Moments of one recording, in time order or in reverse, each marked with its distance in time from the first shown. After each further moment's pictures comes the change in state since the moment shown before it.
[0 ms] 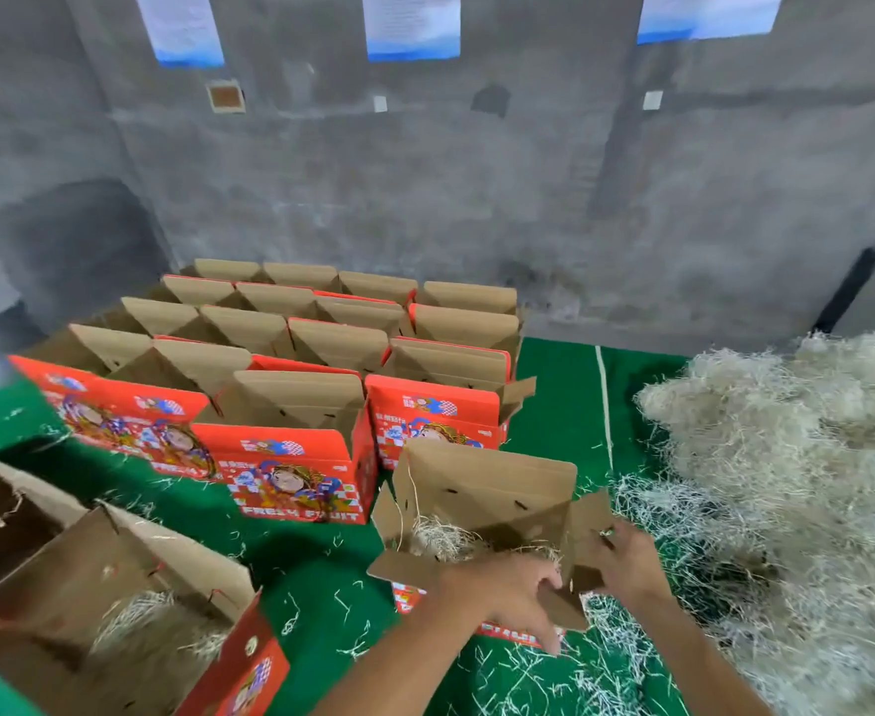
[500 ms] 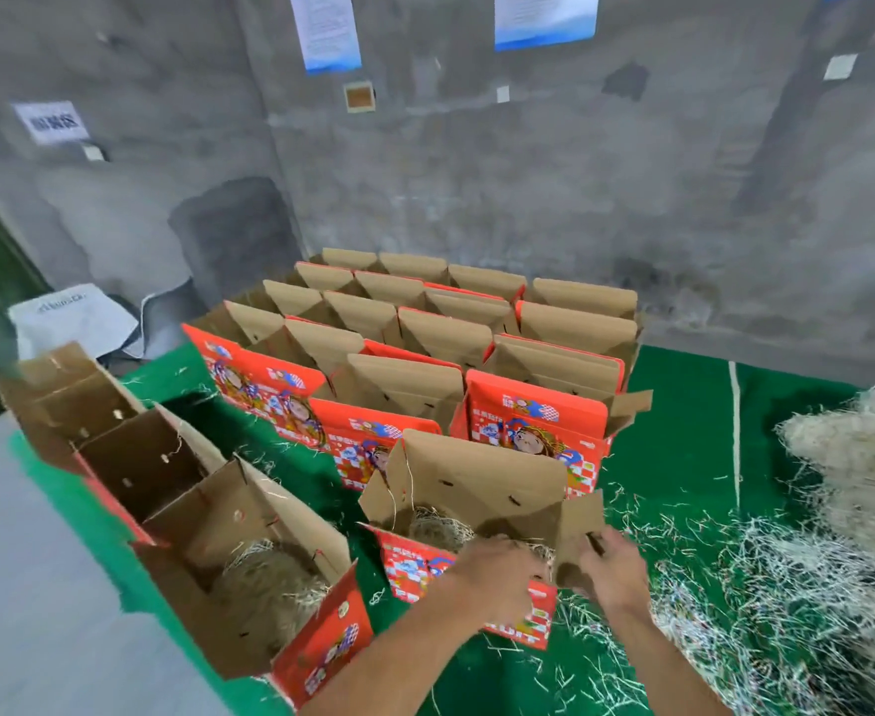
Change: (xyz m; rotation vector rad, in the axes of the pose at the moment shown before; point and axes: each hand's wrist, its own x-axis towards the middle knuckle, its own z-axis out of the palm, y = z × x) left_hand -0.056 -0.069 -0.016 0.248 0.327 -0.193; right_hand -0.013 -0.066 0.115 0.101 -0.114 -0.074
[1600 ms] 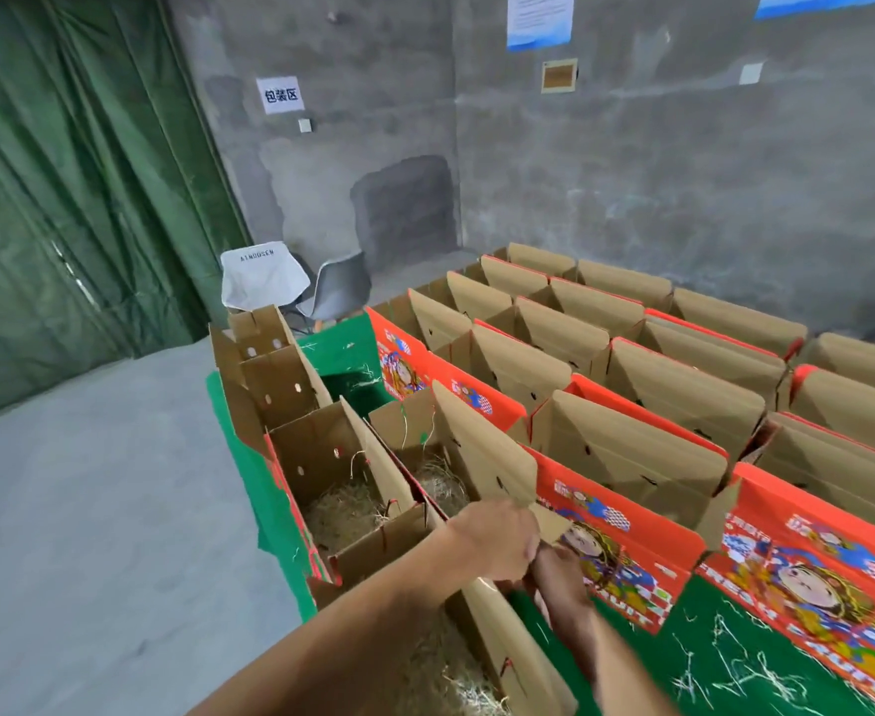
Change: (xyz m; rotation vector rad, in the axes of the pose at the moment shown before) left_hand -0.028 -0.314 -0.081 0.156 0.092 -0.212; right_hand 0.037 -0.154 0.349 0.257 -0.509 0.158
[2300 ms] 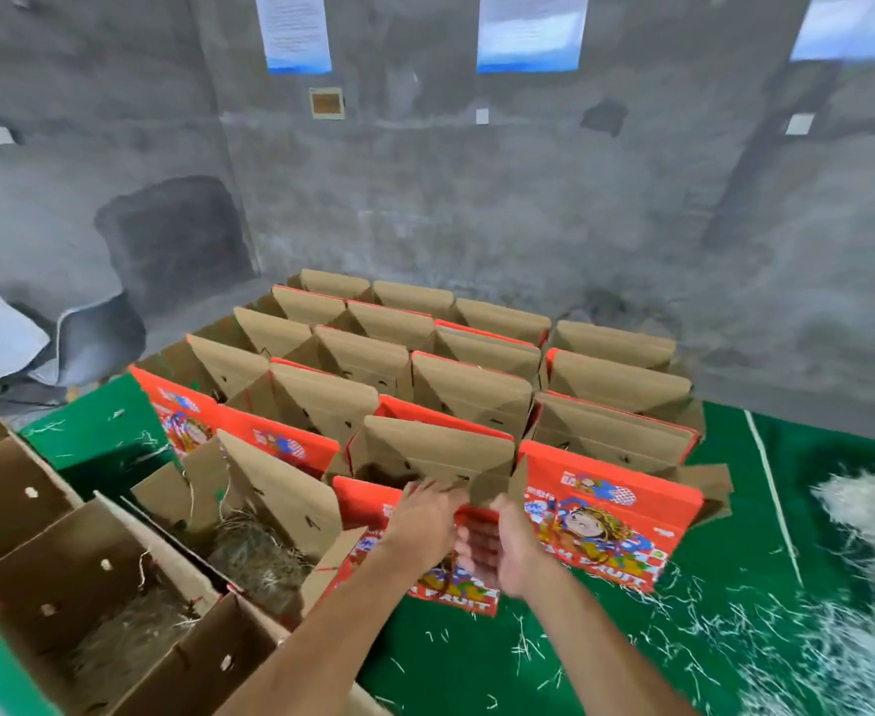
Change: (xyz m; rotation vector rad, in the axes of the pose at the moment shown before) left_hand 0.124 0.071 0.004 -0.102 0.321 0.120; right_hand -0.009 -0.070 -0.136 0.443 0.189 0.266
